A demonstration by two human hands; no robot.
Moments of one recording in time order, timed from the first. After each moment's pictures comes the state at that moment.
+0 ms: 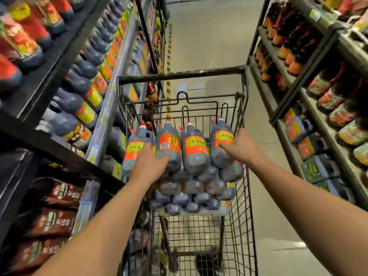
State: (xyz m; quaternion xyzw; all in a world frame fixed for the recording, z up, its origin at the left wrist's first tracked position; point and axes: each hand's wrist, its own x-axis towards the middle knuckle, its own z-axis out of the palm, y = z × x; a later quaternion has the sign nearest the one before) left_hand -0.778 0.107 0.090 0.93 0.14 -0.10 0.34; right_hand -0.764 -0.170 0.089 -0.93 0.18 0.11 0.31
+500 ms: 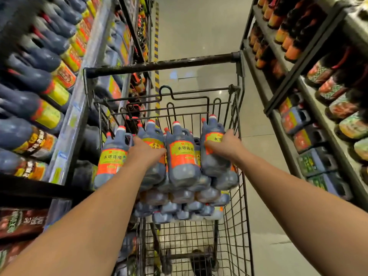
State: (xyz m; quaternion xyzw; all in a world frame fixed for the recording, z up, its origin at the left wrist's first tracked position) left_hand -0.684 0.070 0.039 0.91 0.24 -0.22 0.26; right_hand -0.702 -0.175 0.029 -0.86 0.26 0.20 0.39
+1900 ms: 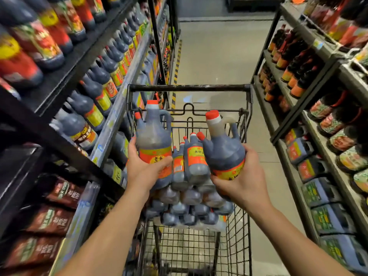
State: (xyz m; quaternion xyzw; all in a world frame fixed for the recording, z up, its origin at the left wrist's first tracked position) left_hand -0.802 0.109 0.114 0.76 0.18 0.07 0.62; right_hand -0.843 -0.133 0.131 -0.89 0.08 -0.11 0.44
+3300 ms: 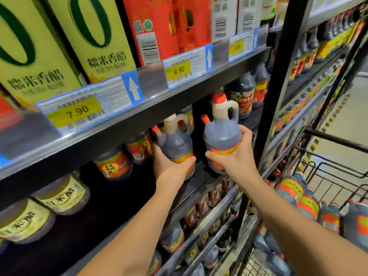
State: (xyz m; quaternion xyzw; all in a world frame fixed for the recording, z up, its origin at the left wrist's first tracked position) left_hand -1.013 0.380 0.244 0.70 0.43 0.37 0.43; right_hand -0.889 0.254 0.248 -0.65 -0.34 0.06 0.68
